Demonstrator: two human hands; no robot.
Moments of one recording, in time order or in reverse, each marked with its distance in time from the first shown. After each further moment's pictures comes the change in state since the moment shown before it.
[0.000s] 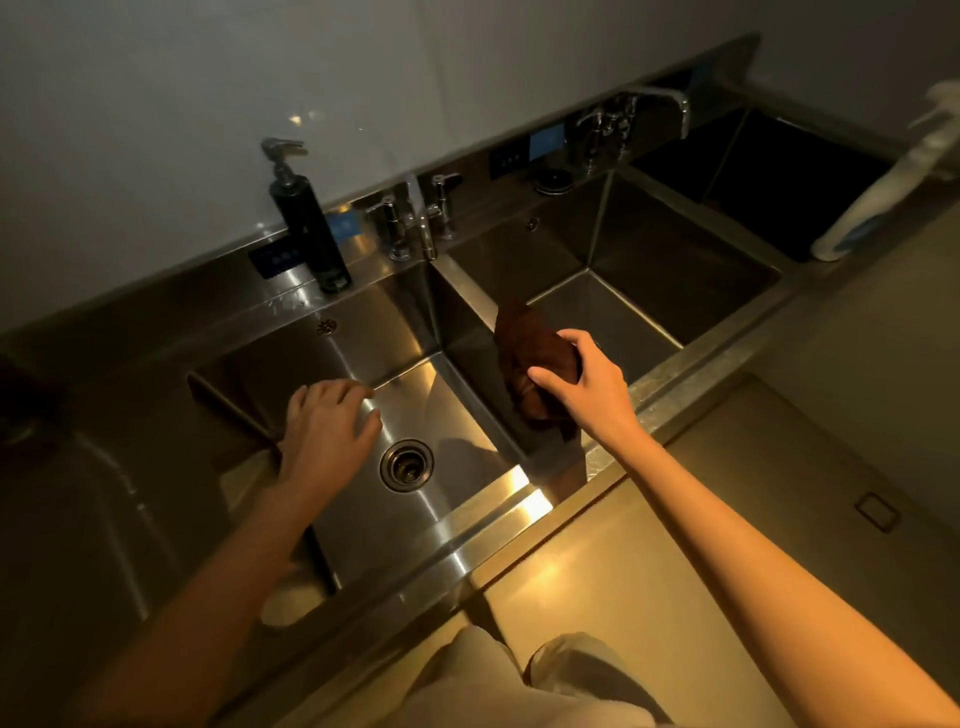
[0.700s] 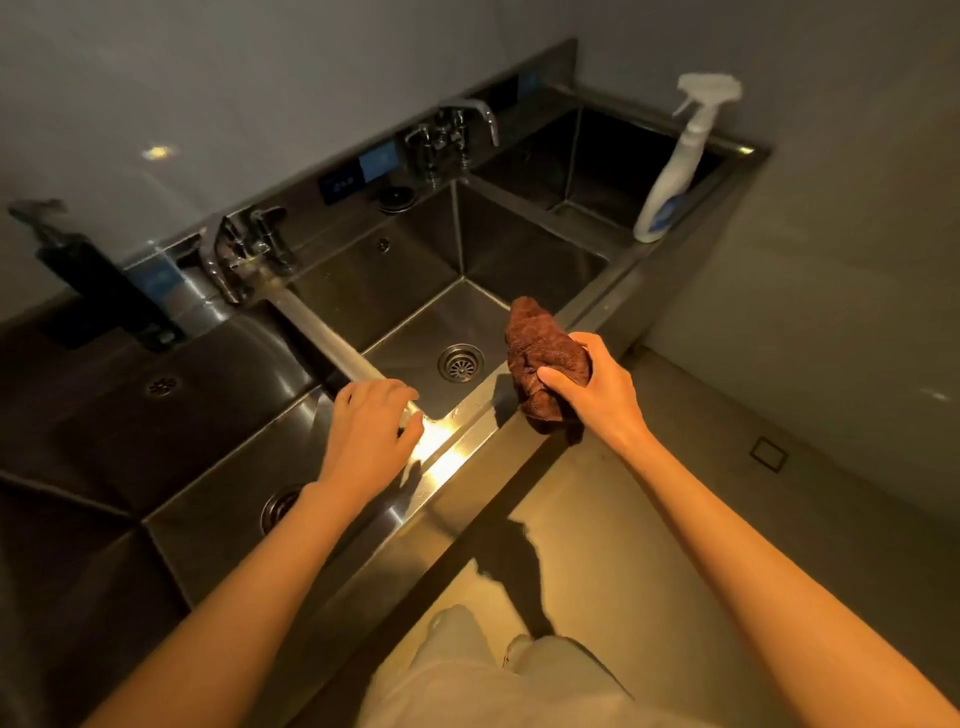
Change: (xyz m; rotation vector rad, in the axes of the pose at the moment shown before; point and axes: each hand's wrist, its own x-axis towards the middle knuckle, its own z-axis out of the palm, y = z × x) left_hand 0.041 0.237 0.042 -0.139 0.002 0.319; right_hand -0.027 0.121 -0.174 0.050 0.196 0.126
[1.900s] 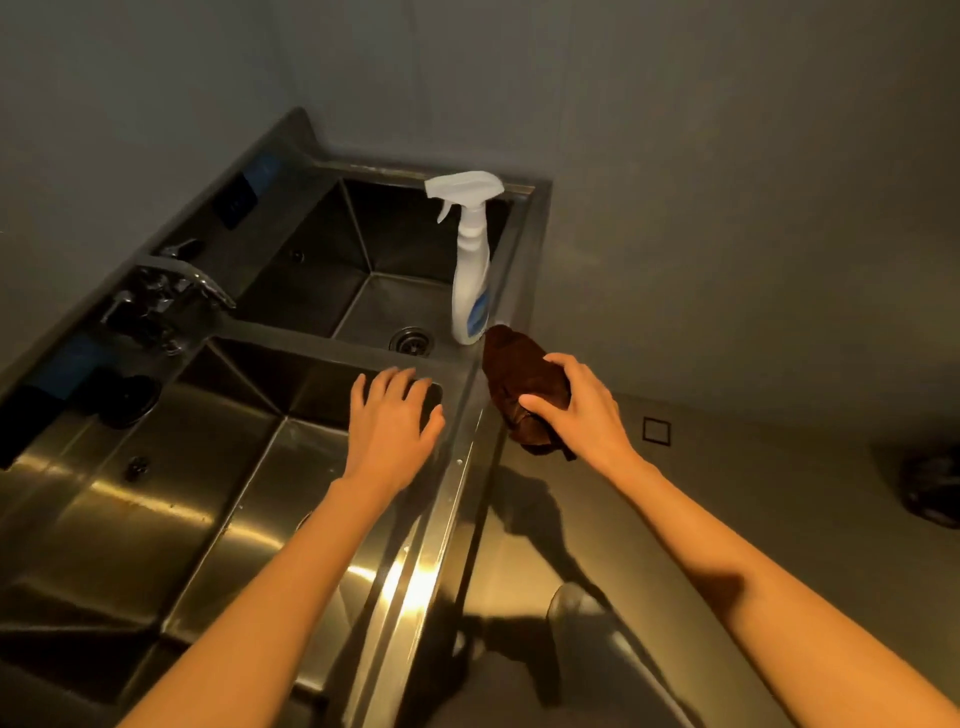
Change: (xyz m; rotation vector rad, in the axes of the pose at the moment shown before) left_hand 0.343 0.170 0.101 0.031 -0.138 0.430; right_hand 0.188 0.109 -0.143 -0.179 0.318 0.258
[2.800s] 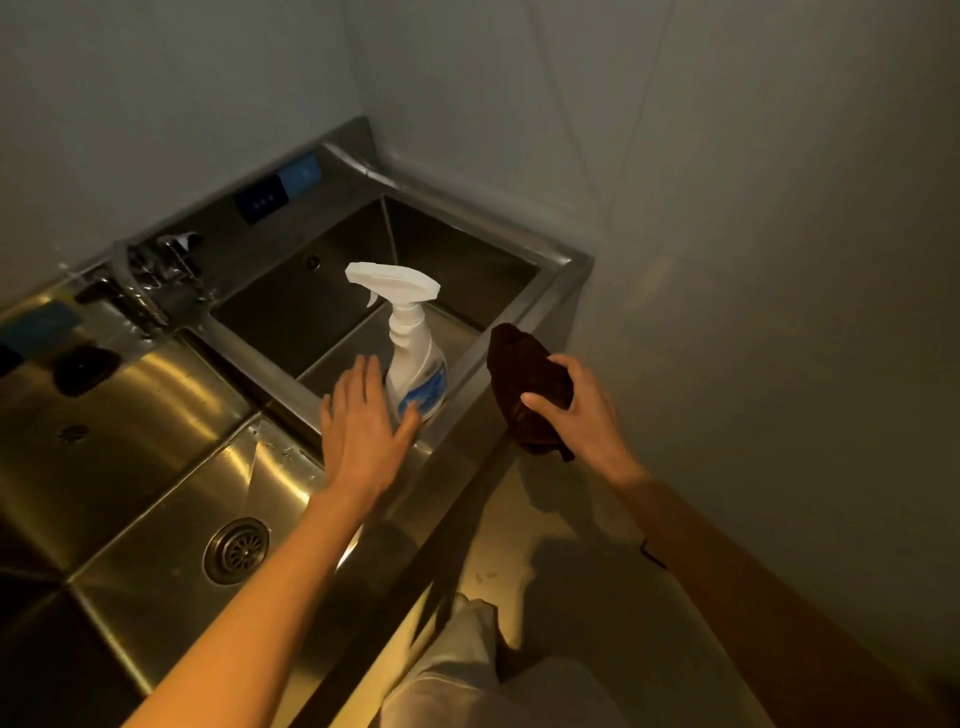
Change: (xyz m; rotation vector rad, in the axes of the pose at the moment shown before) left_hand 0.149 0.099 0.035 -0.154 0.157 -0.636; right_hand 0.226 0.073 -0.086 0.123 -0.257 -0.169
